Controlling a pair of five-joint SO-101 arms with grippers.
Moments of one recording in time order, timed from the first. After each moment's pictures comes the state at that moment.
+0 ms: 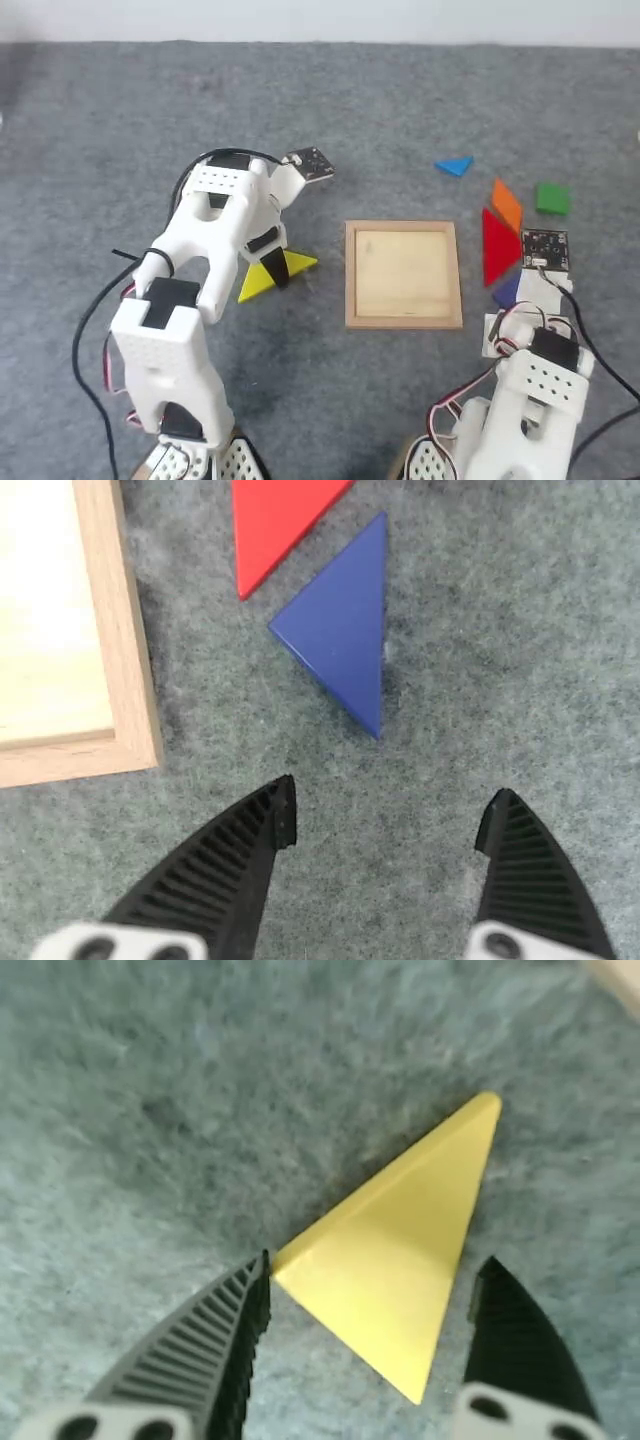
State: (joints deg) left arm 2.7 23.9 7.1 76.0 -40.7; right arm 21.2 -56.6 75.0 58.7 18.1
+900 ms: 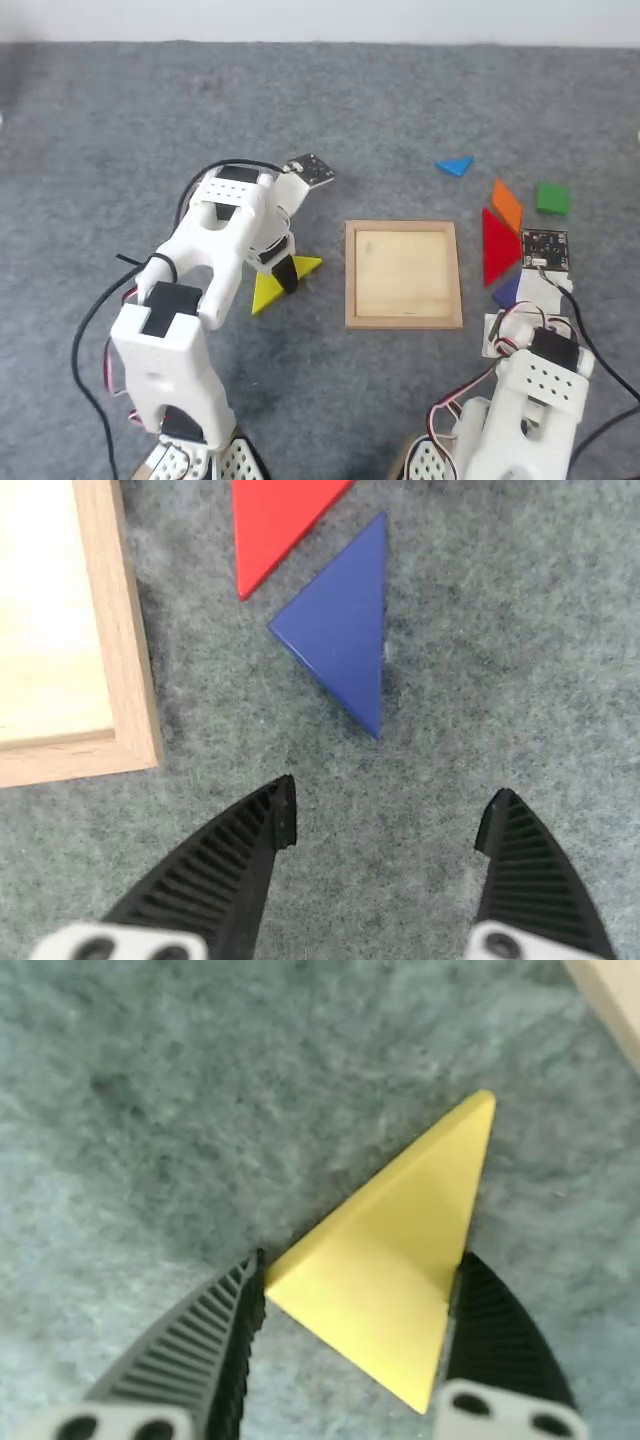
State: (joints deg) left arm 4.8 23.0 13.7 71.3 -30.4; right arm 21.2 -56.6 75.0 58.7 18.1
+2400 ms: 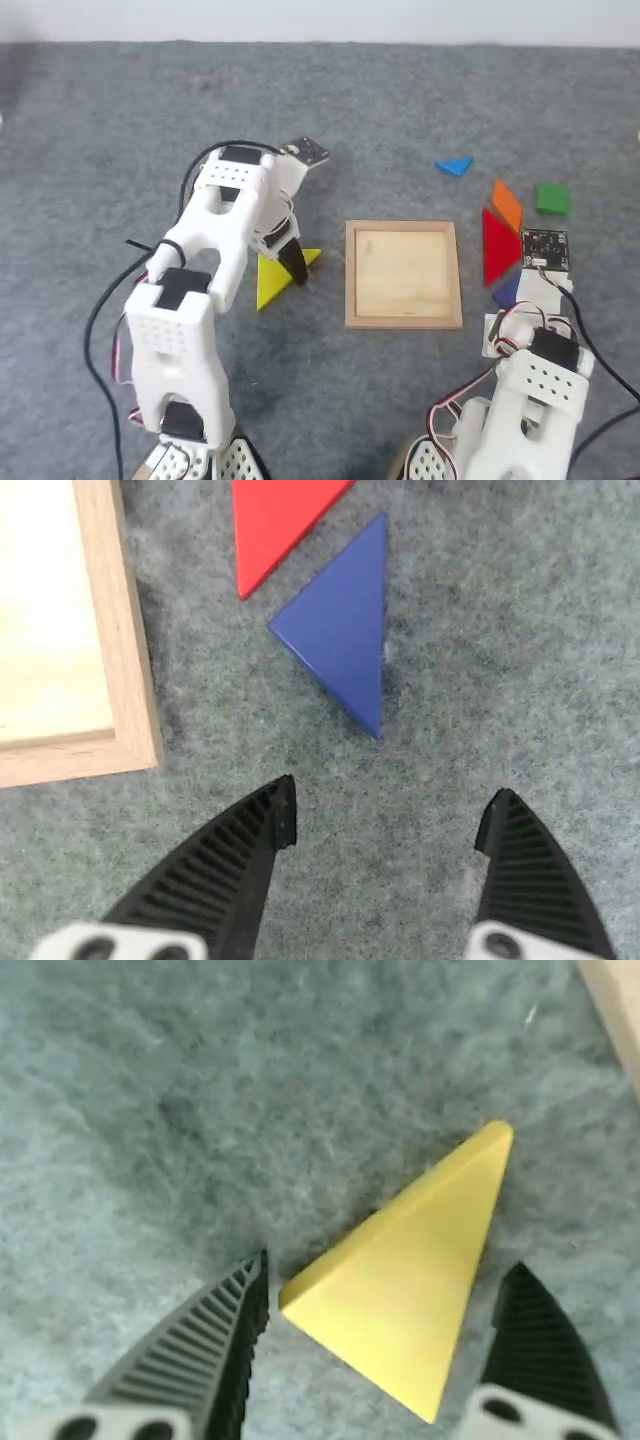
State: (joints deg) left arm 4.2 31.1 0.0 79.5 -25.5; right arm 21.2 -56.6 75.0 58.7 18.1
